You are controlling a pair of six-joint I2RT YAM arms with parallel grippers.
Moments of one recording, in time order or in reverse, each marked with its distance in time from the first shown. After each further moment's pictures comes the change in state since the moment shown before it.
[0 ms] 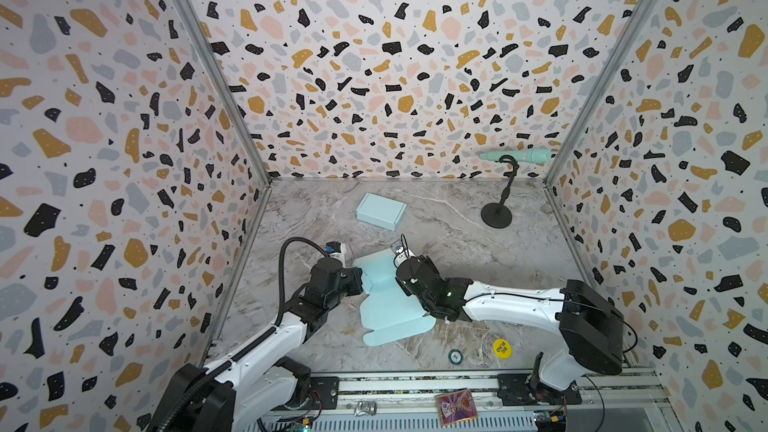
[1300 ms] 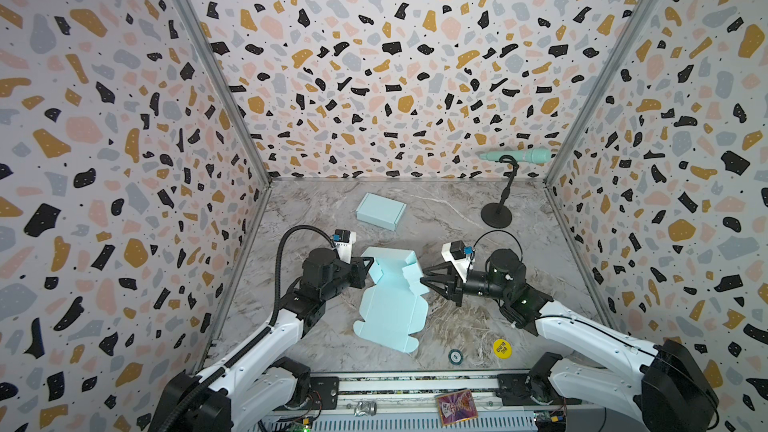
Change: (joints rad) left arm 0.048 -0.018 0.072 0.070 0.257 0.156; right arm -0.397 -0.541 -0.471 0.422 -1.299 0.033
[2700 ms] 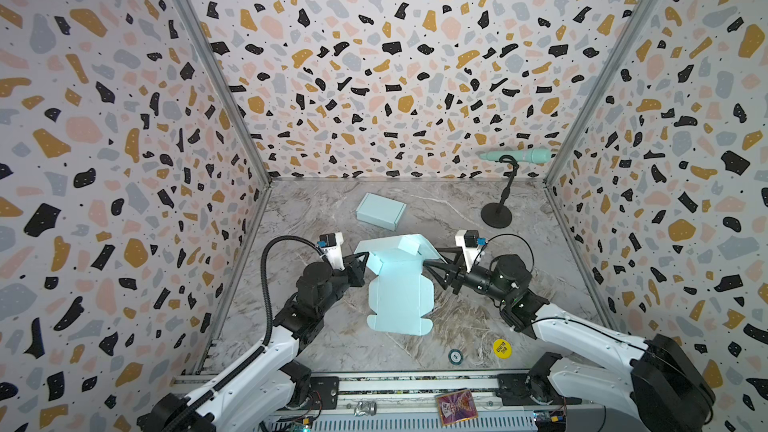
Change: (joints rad) left arm -0.064 -0.139 -0.106 0.180 -0.211 -0.195; right arm -0.047 -0.063 -0.092 0.216 0.222 0.201
